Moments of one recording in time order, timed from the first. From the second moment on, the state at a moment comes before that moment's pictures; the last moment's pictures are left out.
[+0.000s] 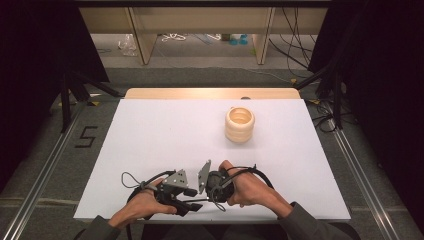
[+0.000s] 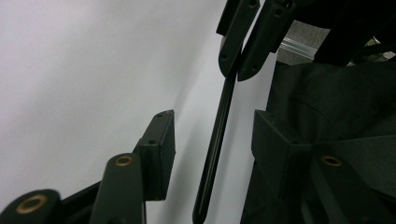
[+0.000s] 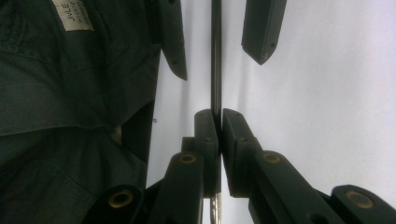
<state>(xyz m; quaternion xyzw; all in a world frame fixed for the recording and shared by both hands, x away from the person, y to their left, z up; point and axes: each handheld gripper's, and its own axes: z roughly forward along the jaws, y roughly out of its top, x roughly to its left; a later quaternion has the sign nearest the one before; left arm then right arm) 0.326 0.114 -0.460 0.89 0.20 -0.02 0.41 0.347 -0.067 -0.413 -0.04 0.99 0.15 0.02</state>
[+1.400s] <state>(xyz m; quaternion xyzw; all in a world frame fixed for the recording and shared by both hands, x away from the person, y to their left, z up) 0.327 0.111 -0.459 0.90 0.17 -0.04 0.40 0.340 -0.063 -0.408 -0.06 0.99 0.15 0.02</state>
